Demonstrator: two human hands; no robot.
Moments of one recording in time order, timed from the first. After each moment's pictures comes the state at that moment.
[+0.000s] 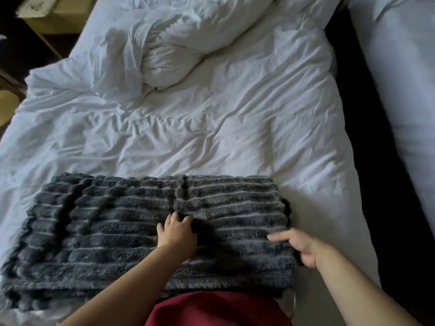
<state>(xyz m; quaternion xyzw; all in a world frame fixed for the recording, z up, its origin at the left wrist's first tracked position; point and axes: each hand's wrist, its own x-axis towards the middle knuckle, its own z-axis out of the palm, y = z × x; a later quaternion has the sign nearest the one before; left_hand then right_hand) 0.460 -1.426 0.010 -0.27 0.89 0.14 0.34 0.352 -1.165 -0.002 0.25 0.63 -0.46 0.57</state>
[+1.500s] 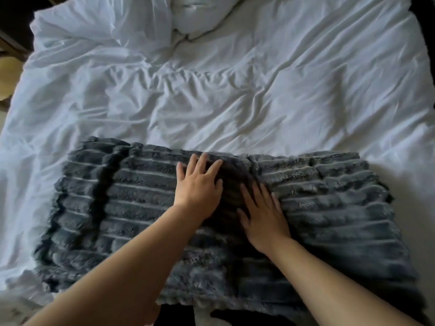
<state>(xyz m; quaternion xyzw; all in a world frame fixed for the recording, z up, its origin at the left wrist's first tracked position) 0.479 -1.549 -0.062 -0.17 0.97 0.12 0.15 0.467 -1.372 -0.098 -0.27 0.93 -0.06 0.25</state>
